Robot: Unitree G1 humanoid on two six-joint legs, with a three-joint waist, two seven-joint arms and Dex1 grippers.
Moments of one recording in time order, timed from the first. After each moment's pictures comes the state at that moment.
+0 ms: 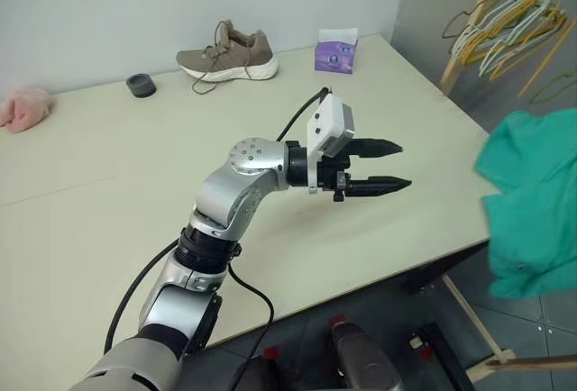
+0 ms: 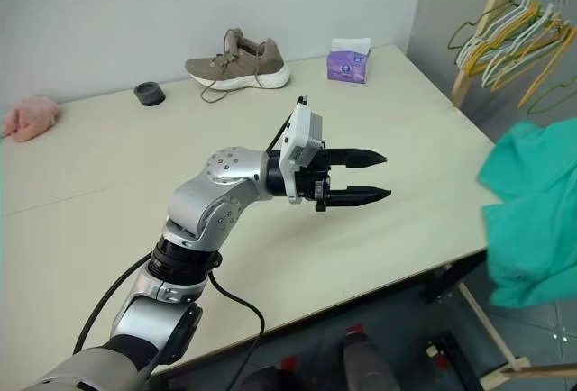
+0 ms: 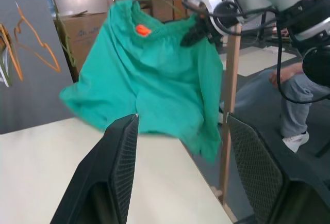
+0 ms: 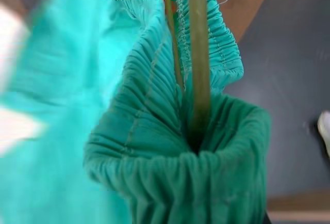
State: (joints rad) left arm -0.83 0.24 -0.24 -0.07 -0.44 0.49 -1.01; right arm -0.49 -0.97 -0.84 -0.06 0.14 1.40 0.28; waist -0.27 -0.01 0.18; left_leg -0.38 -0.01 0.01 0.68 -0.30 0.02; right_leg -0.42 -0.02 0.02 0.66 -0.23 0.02
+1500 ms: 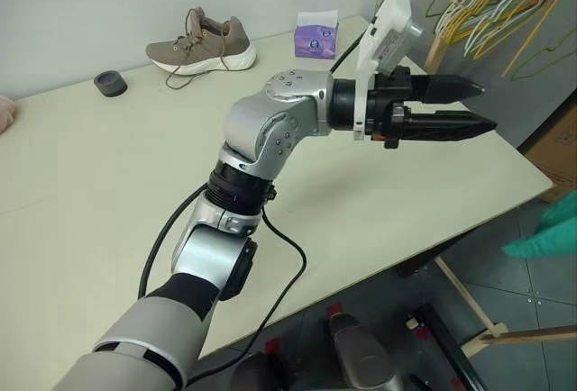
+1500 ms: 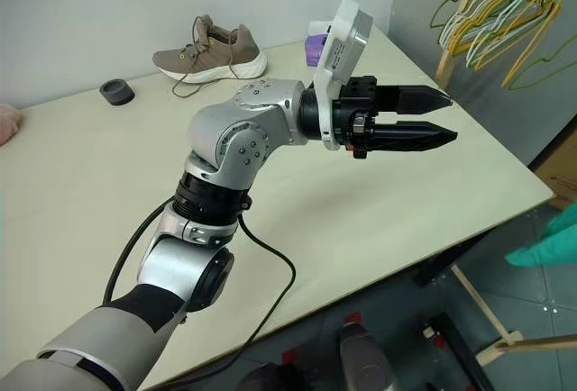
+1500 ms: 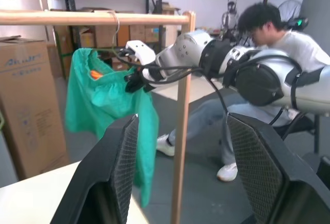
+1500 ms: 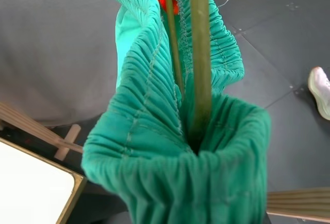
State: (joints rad) left arm -1.21 0.11 -0.17 0.20 -0.58 0.68 -1.06; right arm -1.04 -1.22 -0.49 1.11 0.17 0.82 0.20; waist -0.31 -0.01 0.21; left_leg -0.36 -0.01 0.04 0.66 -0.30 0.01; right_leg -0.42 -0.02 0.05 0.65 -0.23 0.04
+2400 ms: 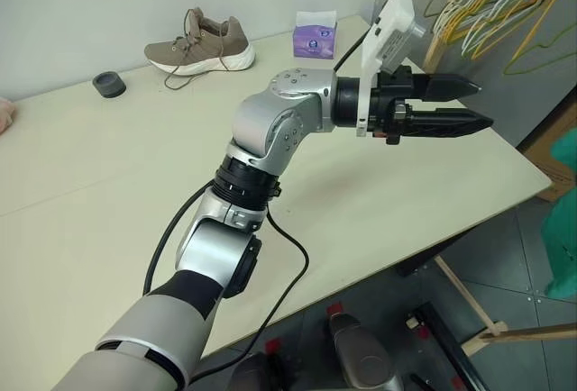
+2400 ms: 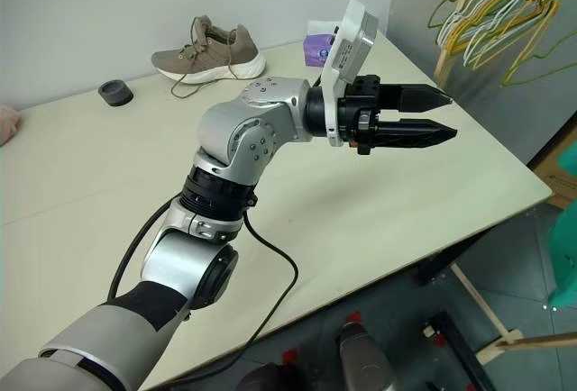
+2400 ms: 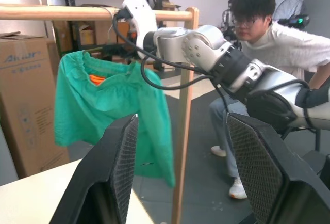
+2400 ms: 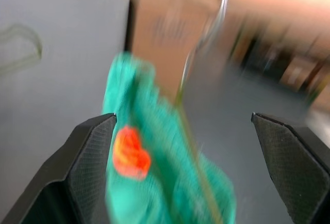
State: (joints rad) left arm -1.22 0.10 -0.17 0.26 -0.52 0.62 -1.09; right arm -0.75 -1.05 -0.54 0.45 0.13 0.52 -0.08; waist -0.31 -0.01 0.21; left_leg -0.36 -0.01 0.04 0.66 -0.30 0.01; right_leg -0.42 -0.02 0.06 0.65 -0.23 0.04
